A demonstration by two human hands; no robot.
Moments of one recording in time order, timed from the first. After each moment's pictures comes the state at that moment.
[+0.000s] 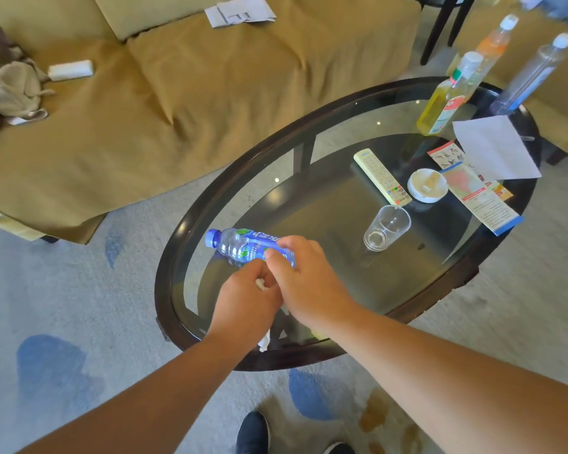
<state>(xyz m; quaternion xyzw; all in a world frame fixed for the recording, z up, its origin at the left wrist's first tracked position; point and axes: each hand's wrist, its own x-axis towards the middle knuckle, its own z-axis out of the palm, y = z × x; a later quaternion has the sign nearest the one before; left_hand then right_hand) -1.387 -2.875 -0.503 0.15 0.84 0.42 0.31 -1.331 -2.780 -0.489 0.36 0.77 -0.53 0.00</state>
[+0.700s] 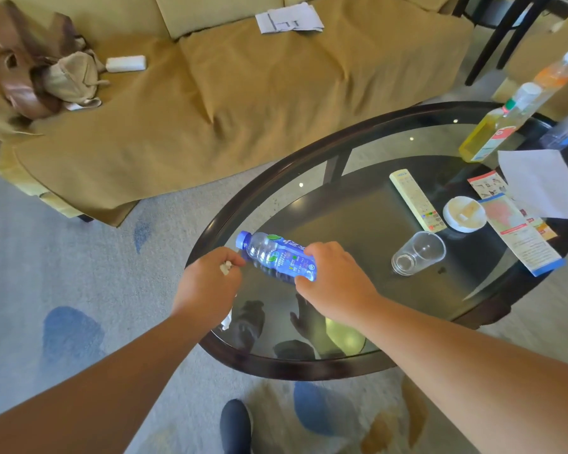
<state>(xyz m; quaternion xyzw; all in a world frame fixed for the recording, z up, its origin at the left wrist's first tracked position) -1.460 -2.922 -0.501 0.12 0.92 0.31 0.21 -1.362 -2.757 -0.504 0.26 0.91 -0.30 0.11</state>
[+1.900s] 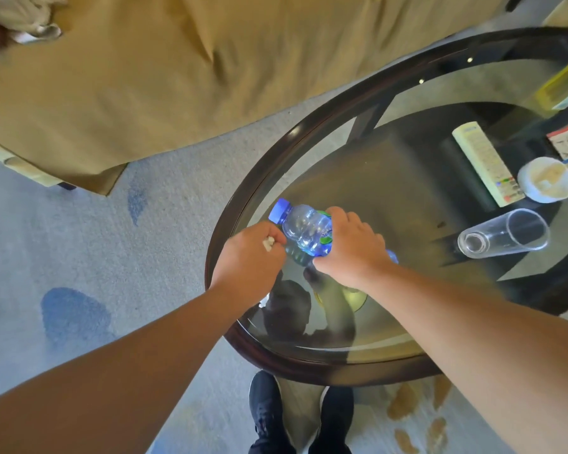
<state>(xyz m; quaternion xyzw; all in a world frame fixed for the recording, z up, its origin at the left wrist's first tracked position) -1.538 -2.917 -0.571 0.15 0.89 0.31 0.30 -1.459 -2.770 -0.607 0.32 0.91 -0.22 0.15</state>
